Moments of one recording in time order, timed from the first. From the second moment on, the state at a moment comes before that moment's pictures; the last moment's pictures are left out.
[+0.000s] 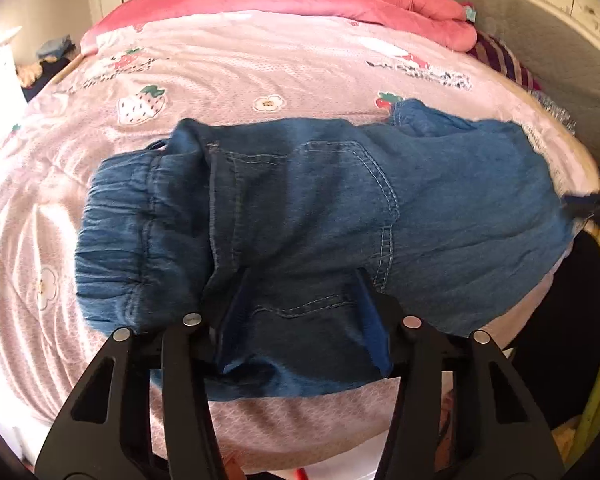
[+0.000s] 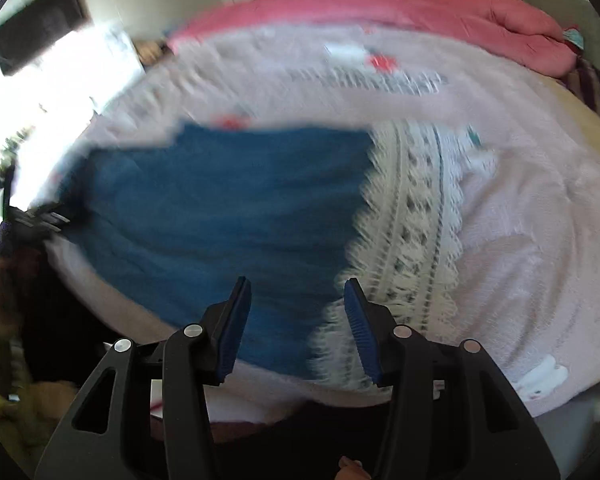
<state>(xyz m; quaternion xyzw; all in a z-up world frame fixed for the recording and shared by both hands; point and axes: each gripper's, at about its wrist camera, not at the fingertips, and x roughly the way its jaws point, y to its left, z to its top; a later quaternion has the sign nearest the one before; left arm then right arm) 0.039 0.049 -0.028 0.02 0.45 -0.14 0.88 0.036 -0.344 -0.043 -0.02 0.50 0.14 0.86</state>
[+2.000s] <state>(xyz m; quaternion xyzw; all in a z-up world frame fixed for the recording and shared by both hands) 0.061 -0.019 -0.035 0.05 0.41 -0.18 0.89 0.206 -0.274 0.020 0.08 0.46 0.26 0.84</state>
